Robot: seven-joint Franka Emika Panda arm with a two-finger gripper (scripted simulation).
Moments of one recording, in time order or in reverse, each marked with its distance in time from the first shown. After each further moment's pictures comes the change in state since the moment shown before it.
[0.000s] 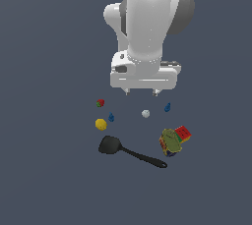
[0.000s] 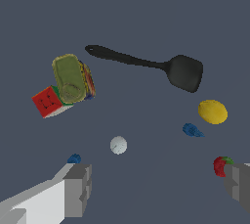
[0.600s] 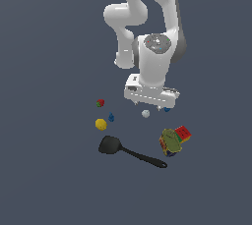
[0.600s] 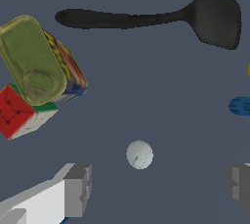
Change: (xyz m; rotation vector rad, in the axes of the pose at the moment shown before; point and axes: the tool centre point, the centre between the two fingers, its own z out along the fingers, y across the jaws) arm -0.028 -0.031 0.115 -0.006 -0.001 0.220
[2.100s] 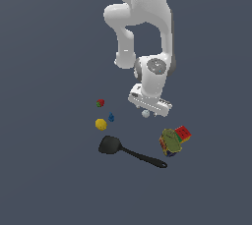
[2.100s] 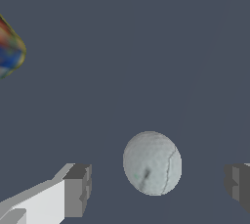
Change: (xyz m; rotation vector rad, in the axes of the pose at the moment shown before) arm -0.044 0.003 0.108 -0.032 0.026 0.196
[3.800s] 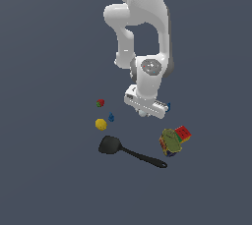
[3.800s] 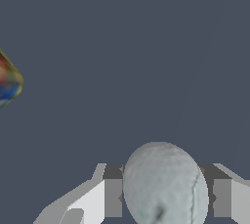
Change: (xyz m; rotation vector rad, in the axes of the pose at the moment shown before) arm 0.026 0.011 -0.011 0.000 0.000 0.002
